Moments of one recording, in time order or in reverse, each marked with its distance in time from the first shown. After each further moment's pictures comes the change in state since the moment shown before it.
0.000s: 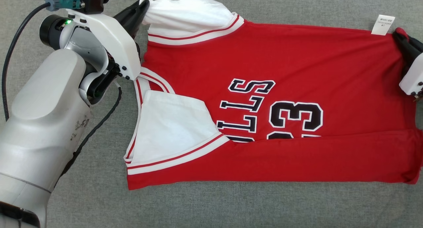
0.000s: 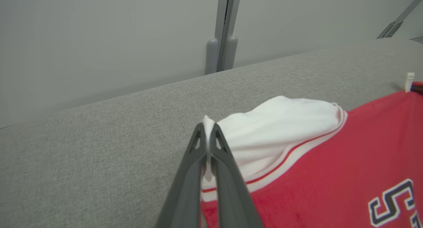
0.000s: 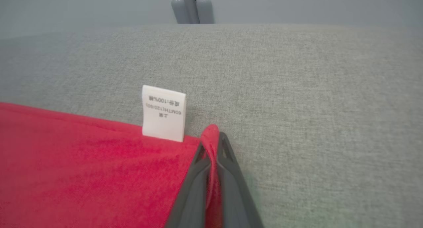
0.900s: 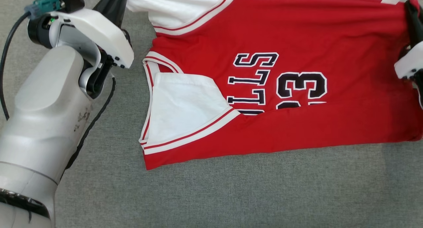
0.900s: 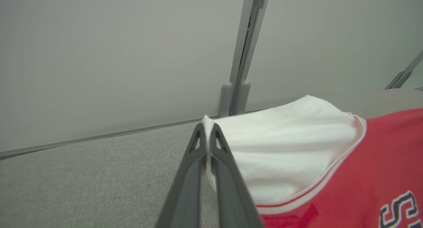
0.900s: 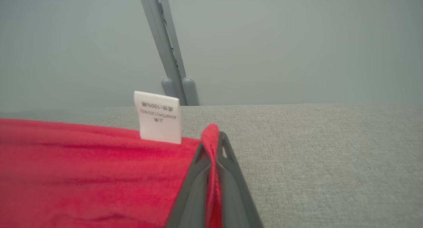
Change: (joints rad) left arm -0.060 -0.059 0.023 0.193 0.009 0.016 -0.248; right arm -0.109 0.109 -0.023 0.190 -0.072 0.000 -0.337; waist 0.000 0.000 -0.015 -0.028
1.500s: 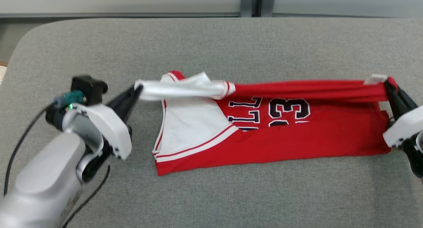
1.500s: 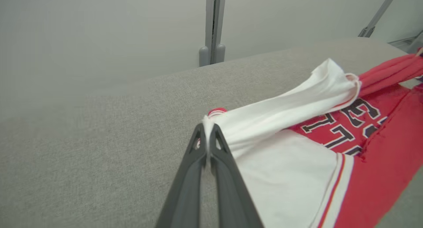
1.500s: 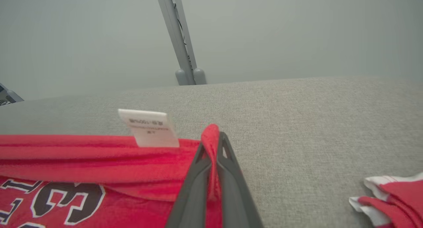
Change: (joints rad) left arm 0.366 0.196 -0.109 -0.321 -0.050 0.010 0.083; right arm 0.313 -0.047 0.054 -0.112 0.117 0.000 -0.041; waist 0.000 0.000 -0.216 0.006
